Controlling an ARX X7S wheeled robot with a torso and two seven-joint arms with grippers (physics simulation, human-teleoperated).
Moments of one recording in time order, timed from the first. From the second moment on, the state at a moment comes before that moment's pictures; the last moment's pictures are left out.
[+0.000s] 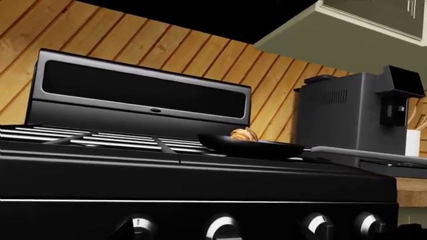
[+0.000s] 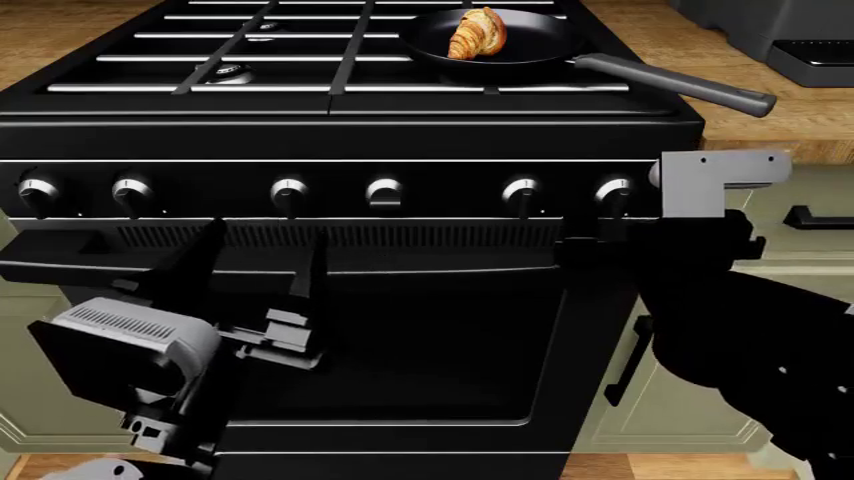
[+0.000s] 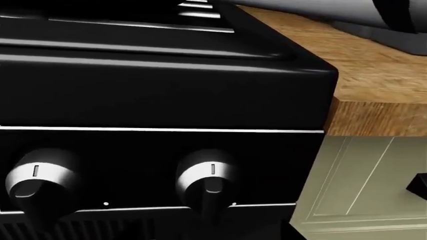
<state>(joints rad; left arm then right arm) -0.88 -0.99 1.45 0.44 -0.80 0.60 -0.86 0.85 0.62 -0.44 -0.18 1.10 0.86 0.76</state>
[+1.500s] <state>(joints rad) -0.85 -1.00 1.42 0.45 -0.78 0.60 -0.87 0.90 0.59 -0.49 -0.03 1.03 0.81 0.68</state>
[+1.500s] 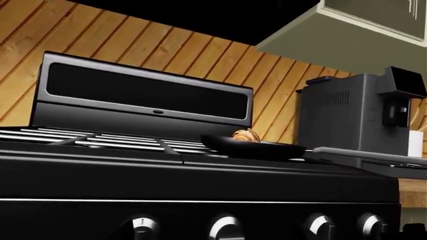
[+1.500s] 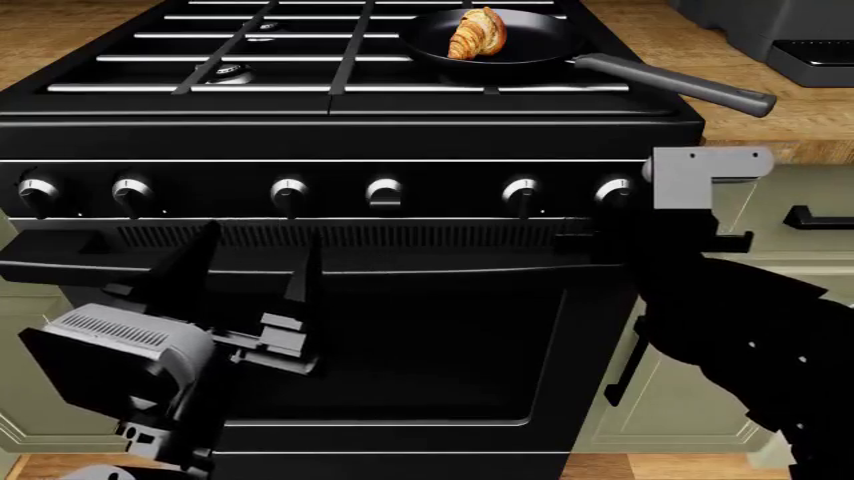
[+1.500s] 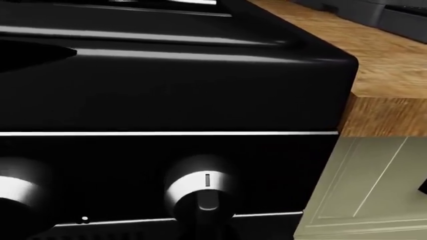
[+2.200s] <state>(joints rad) -0.83 -1.00 1.41 0.44 -0.78 0.60 -0.86 0.90 0.60 -0.50 -0.04 1.02 0.81 0.68</state>
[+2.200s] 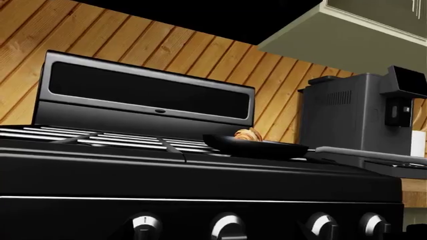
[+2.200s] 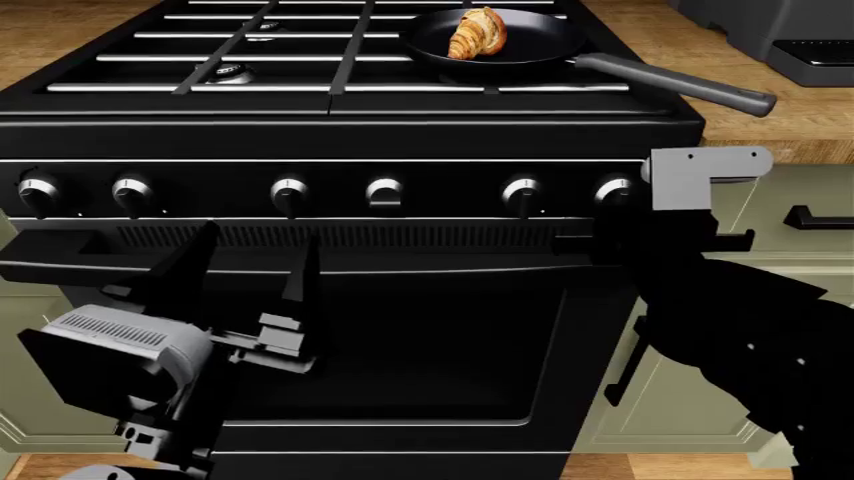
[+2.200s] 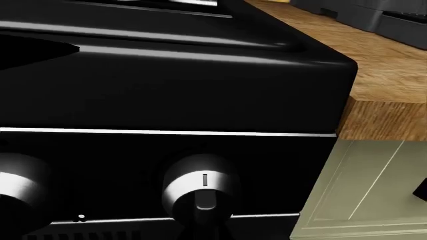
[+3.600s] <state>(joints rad) -0.81 -1.00 1.39 0.44 -0.78 0.60 -0.85 0.99 0.65 -0.74 -0.02 0.82 0.81 0.59</state>
